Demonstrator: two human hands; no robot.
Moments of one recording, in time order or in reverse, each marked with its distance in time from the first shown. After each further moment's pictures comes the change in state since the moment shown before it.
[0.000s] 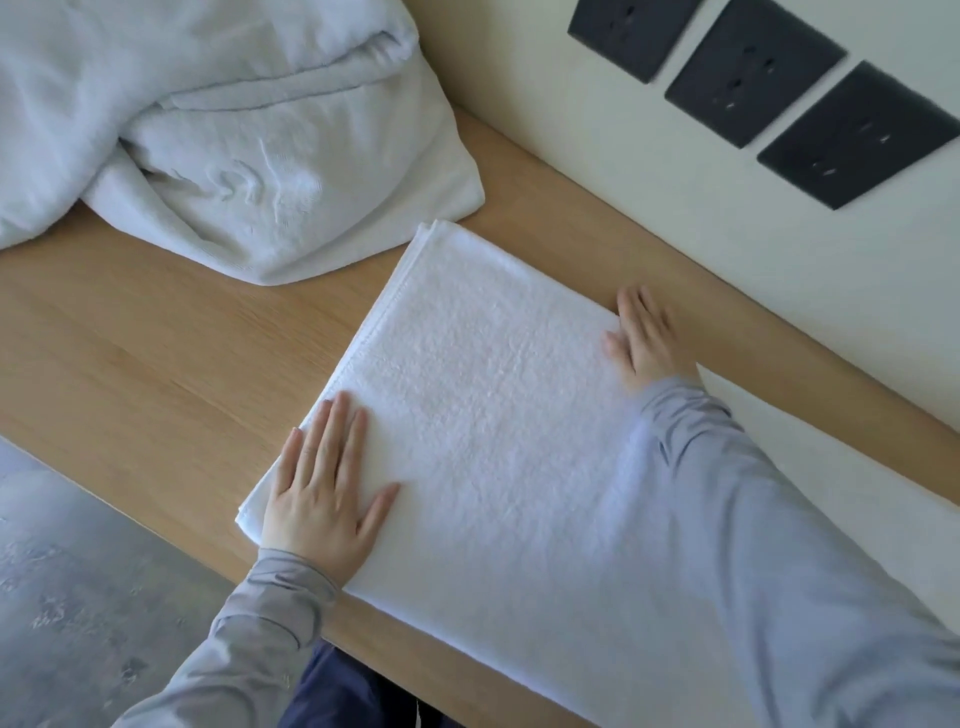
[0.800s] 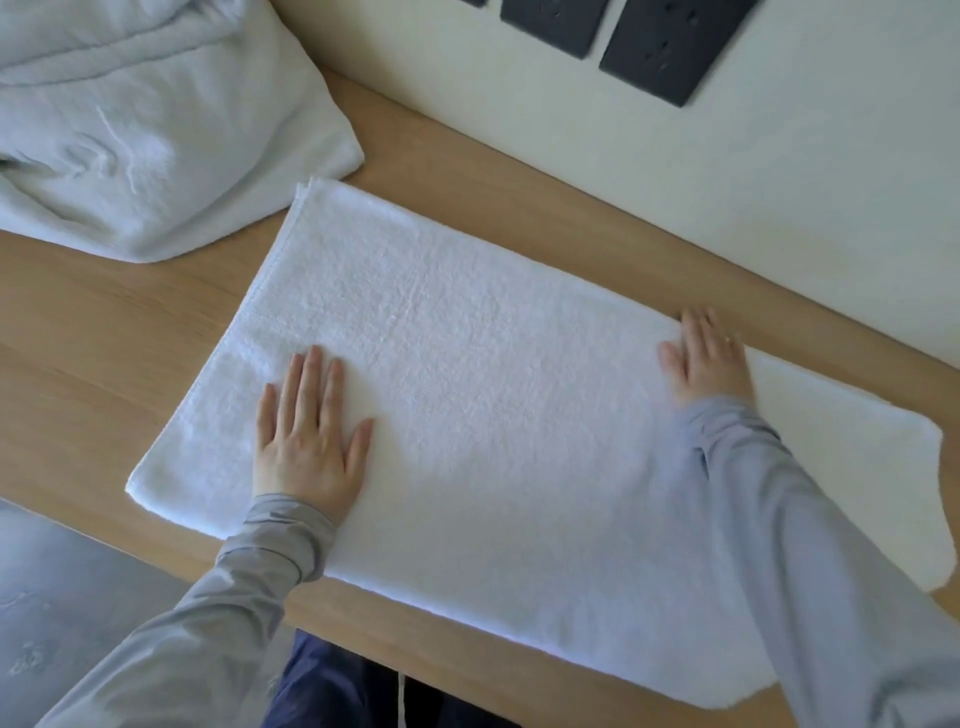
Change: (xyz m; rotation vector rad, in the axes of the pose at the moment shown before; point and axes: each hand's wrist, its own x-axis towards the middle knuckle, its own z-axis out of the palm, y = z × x) left_hand 0.009 0.080 0.013 0.025 0.052 -0.003; right_hand -0.129 0.137 0.016 -0.028 0.039 0.431
